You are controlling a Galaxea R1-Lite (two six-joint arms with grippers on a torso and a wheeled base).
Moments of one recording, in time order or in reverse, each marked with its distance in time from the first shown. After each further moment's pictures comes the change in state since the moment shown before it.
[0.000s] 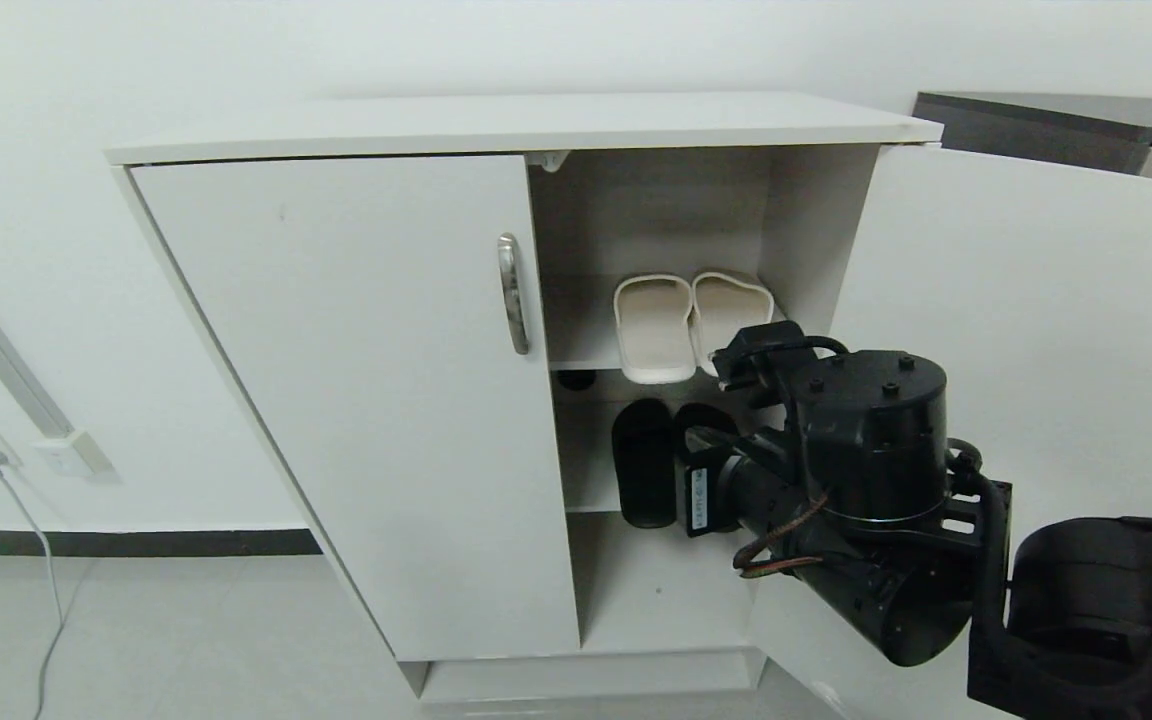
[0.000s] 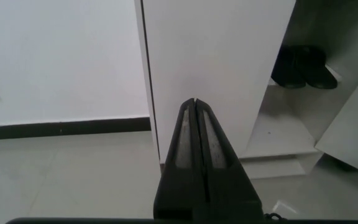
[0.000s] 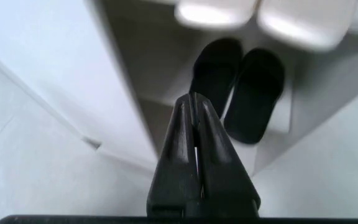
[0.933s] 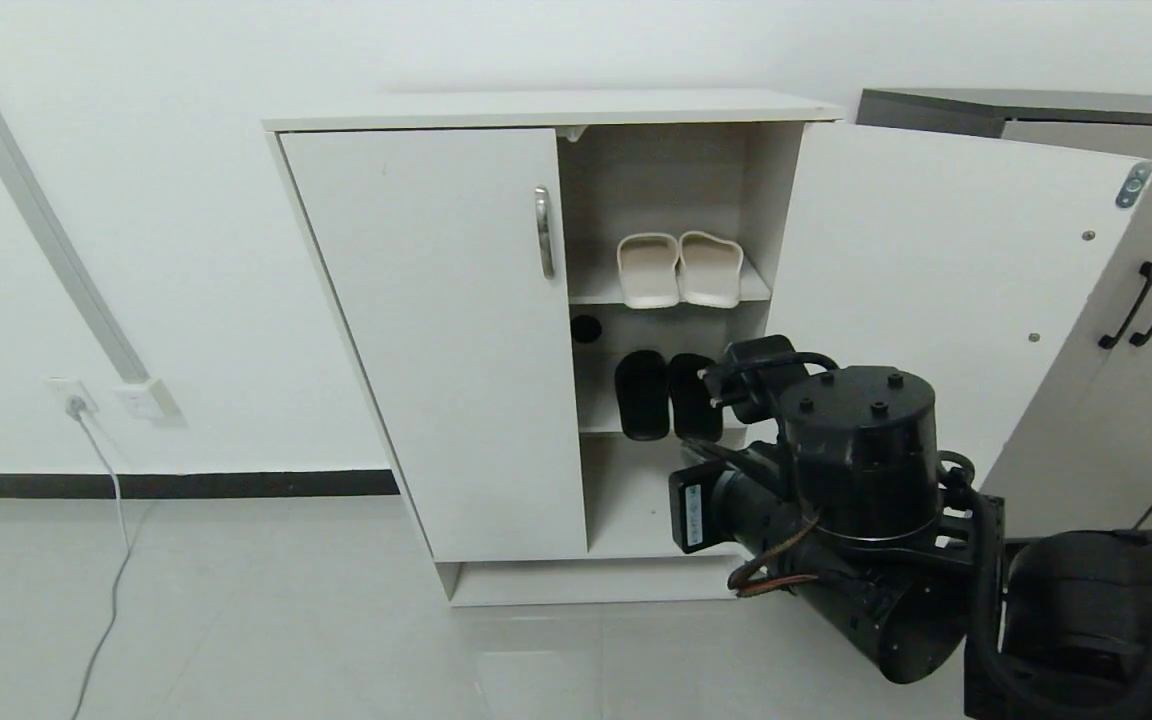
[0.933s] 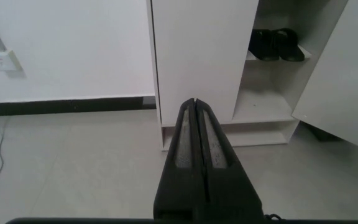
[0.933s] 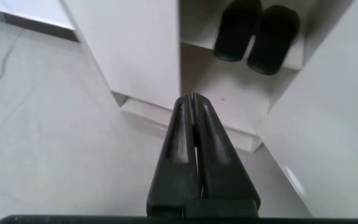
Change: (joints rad) left arm 0.000 0.000 0.000 0.000 0.000 0.000; right arm 0.000 0.008 0.015 -0.001 0.008 0.001
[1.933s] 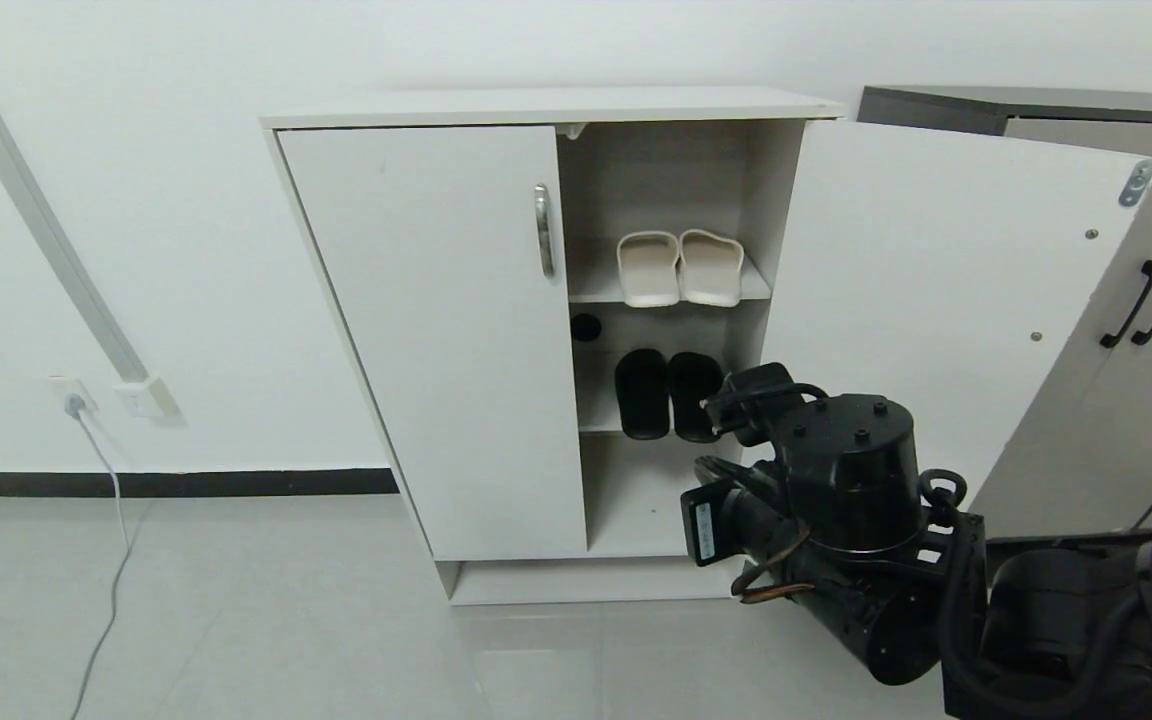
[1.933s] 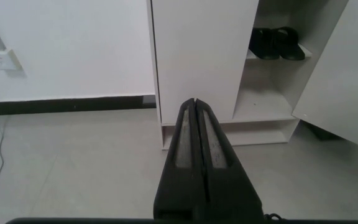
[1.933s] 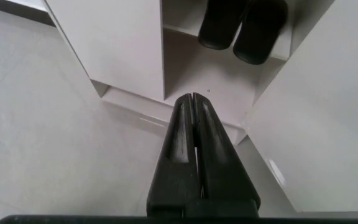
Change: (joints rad) left arm 0.000 0.000 0.000 0.000 0.000 0.000; right arm -0.029 0.039 0.059 -0.068 0.001 -0.051
